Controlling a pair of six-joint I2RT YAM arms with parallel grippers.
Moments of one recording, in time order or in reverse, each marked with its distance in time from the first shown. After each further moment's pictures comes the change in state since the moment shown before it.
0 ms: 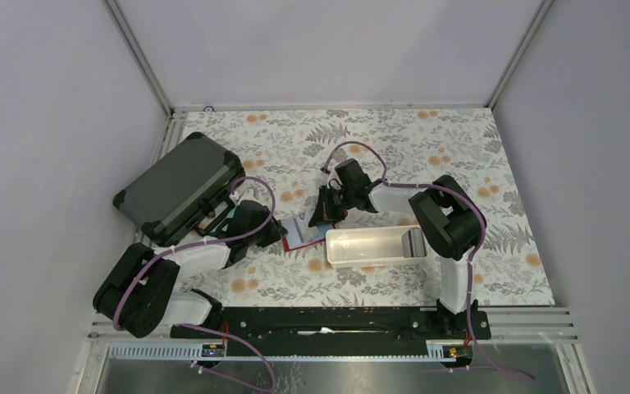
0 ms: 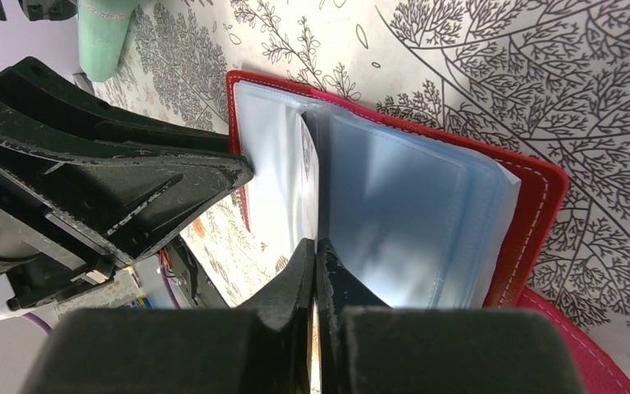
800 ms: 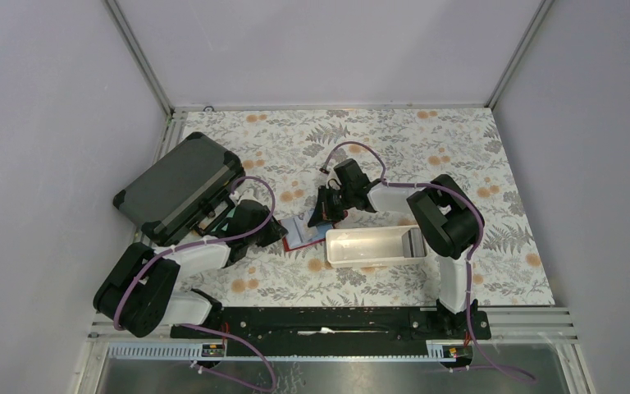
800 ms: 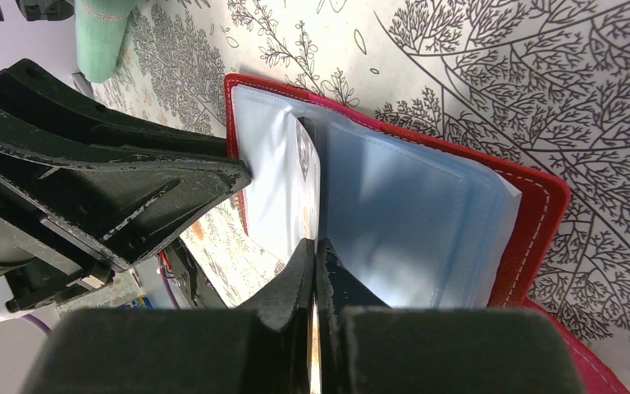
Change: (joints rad) left arm 0.004 0.004 0.005 -0.005 0.007 0.002; right arm 0.003 0.016 0.011 0.002 -0.003 -0.001
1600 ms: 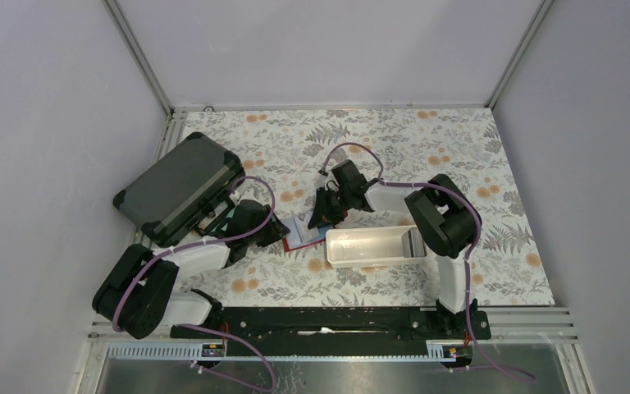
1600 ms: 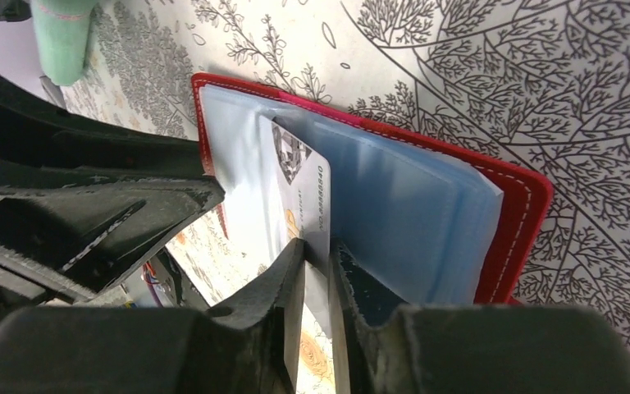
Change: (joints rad) left arm 0.000 -0.011 0.000 0.000 0.009 0.000; right arm 0.009 0.009 0.020 -0.051 0.035 -0.016
